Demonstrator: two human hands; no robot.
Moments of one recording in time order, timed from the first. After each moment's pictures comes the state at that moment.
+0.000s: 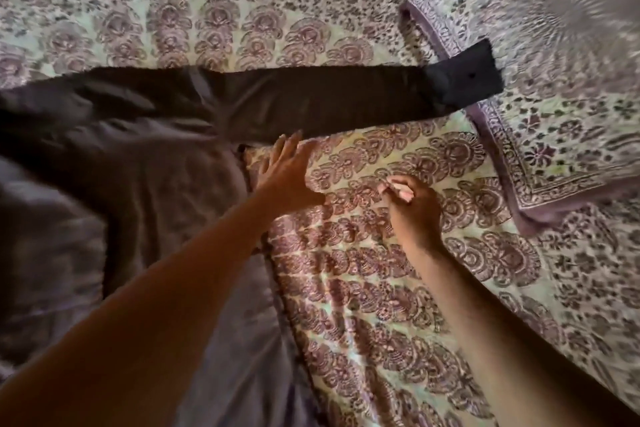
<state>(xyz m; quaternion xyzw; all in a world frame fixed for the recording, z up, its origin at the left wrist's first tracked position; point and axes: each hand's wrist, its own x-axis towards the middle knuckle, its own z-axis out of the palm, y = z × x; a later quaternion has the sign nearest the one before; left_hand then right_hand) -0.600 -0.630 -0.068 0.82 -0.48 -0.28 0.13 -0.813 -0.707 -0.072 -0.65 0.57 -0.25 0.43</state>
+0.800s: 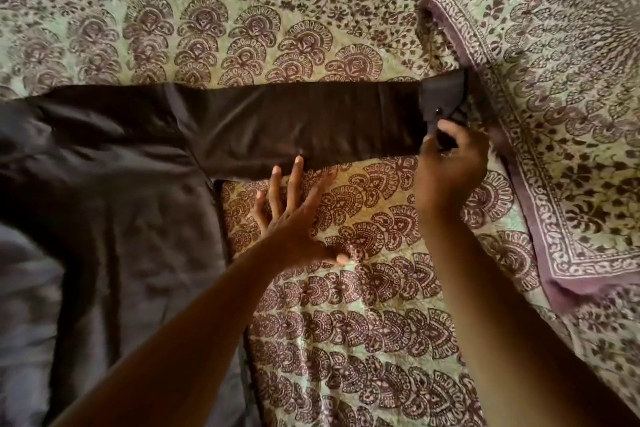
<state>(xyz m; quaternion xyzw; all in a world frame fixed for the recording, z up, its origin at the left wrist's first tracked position) -0.624 -0.666 -0.106 0.82 -0.46 -0.32 0.09 -0.748 -0.851 -0.082 -0.64 0.57 -0.44 0.27</state>
